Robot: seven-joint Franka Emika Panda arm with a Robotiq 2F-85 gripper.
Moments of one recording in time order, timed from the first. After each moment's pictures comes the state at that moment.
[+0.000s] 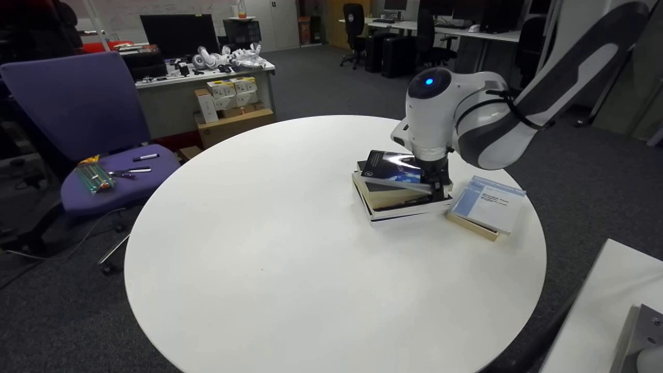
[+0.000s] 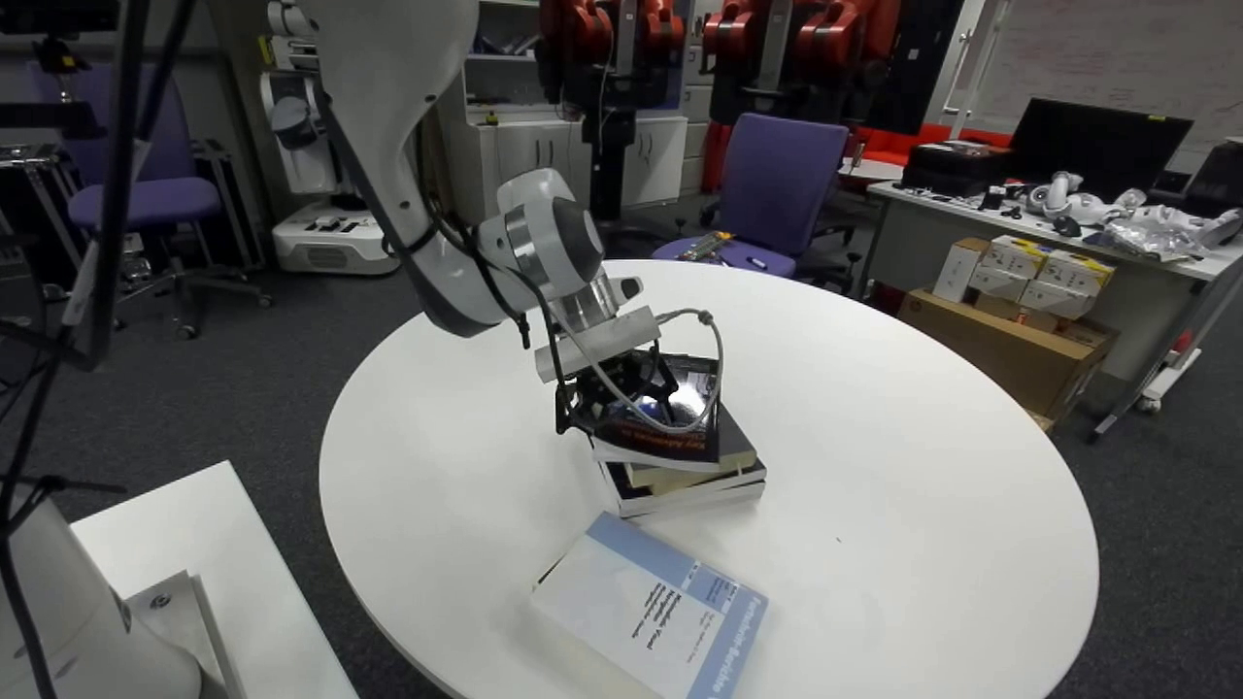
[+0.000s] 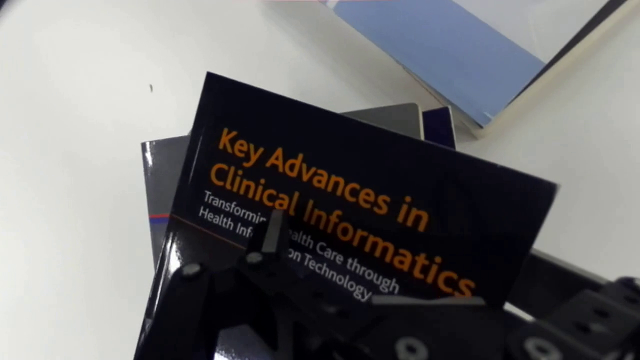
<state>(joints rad) -0.13 0.31 0.03 -2.31 -0.99 2.60 -0.09</state>
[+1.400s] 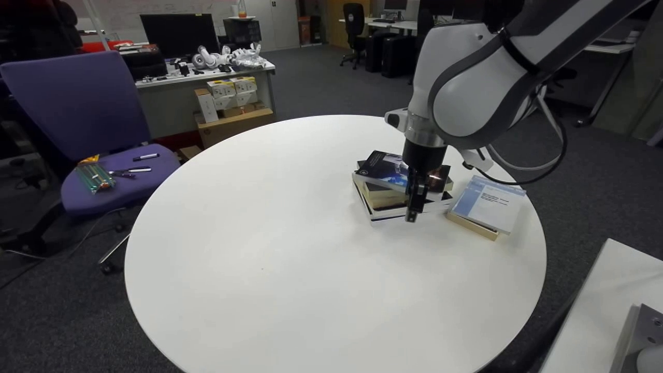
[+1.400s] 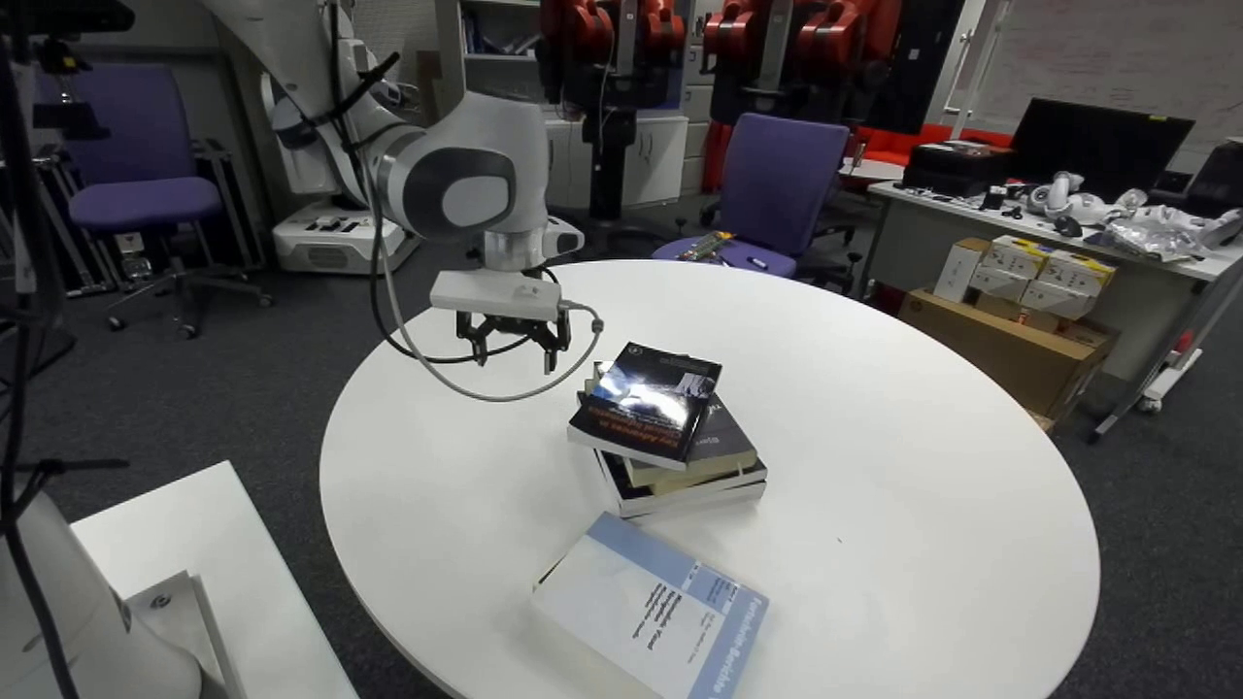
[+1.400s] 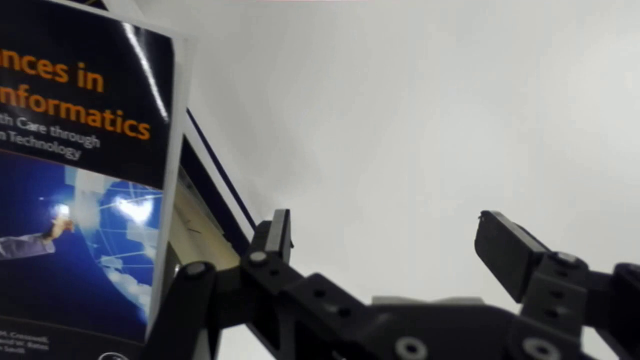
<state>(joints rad) -0.04 0.05 0.19 -2.51 0.10 2.62 -0.62</state>
